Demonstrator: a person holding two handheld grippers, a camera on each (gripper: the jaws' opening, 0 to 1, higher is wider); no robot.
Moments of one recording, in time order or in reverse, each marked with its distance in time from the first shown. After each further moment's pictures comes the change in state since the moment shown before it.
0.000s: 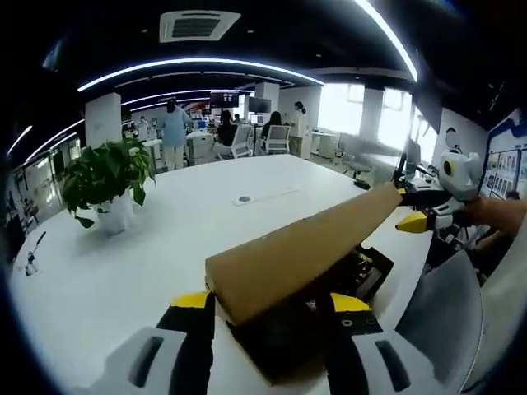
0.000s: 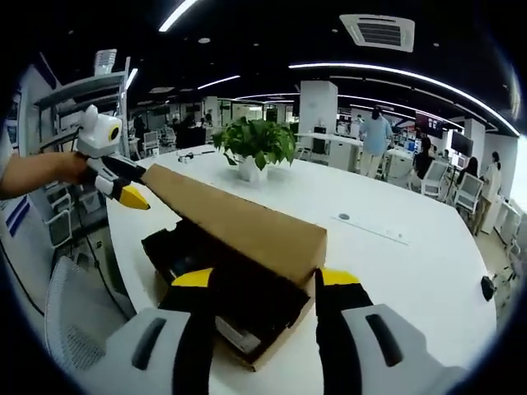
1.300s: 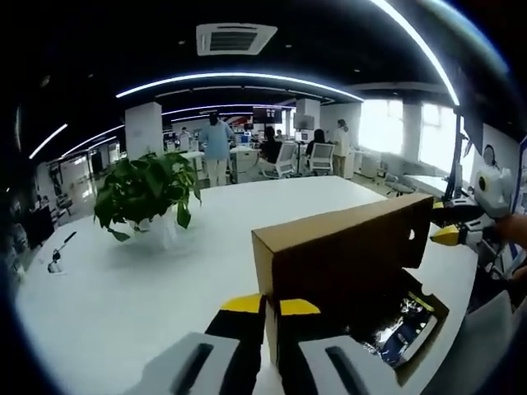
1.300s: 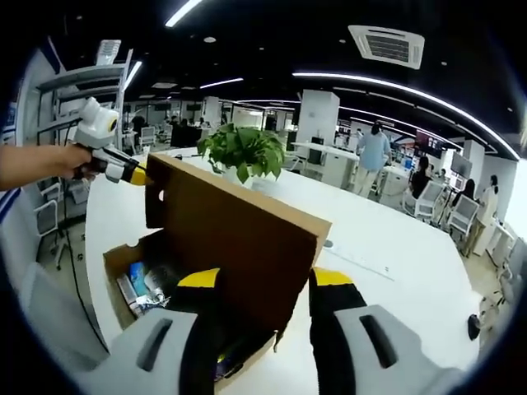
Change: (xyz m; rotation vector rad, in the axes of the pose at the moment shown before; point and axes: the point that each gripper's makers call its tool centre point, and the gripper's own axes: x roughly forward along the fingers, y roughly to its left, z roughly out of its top) left arm 0.037 0.076 0.050 -0.042 -0.073 0.221; right arm 0.051 -0.058 0.037 -0.096 -0.023 -0.039
